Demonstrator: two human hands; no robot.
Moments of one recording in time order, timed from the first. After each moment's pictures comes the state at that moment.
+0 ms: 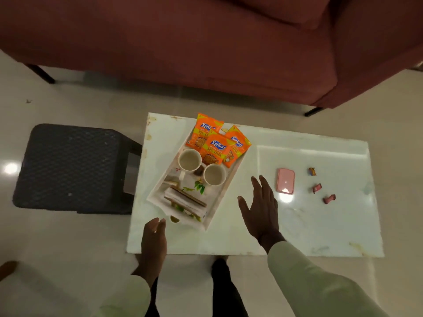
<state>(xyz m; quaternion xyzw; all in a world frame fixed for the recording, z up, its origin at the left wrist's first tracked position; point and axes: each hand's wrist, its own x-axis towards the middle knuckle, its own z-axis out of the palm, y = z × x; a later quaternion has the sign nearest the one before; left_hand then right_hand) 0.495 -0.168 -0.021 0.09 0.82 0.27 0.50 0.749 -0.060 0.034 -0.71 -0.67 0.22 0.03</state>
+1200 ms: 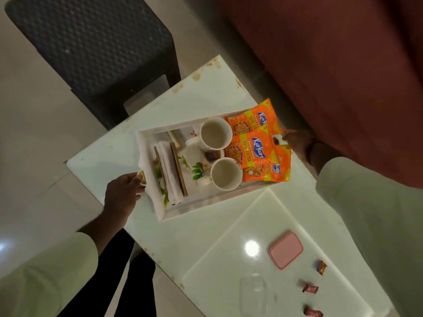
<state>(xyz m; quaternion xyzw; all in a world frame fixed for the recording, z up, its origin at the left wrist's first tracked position) 0.567 -0.160 -0.143 -0.18 0.77 0.51 0.35 0.695 0.282 -0.104 -0.59 -0.66 0.43 -0.17</state>
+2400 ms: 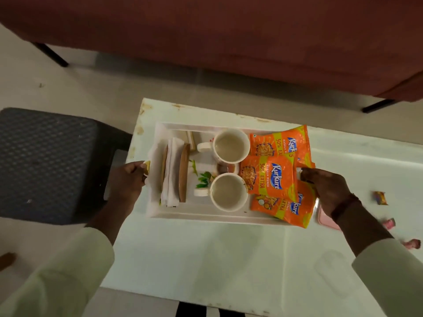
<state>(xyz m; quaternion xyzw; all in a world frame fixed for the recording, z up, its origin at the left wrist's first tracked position) 0.432 0.008 -0.115 0.17 0.82 0.38 0.41 0.859 0.131 -0.097 -0.75 -0.32 0.55 0.18</state>
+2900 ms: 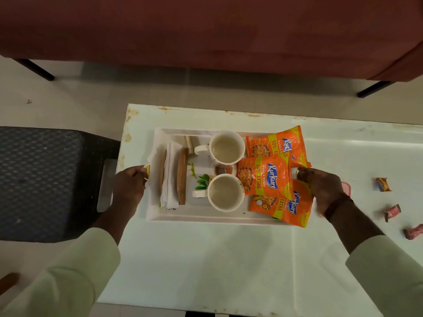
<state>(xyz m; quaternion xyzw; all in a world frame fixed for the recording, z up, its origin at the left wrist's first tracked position) 0.438 0.028 -0.148 0.21 0.86 0.29 0.37 0.869 0.115 -0.130 -0.78 -0.27 0.53 0.20</state>
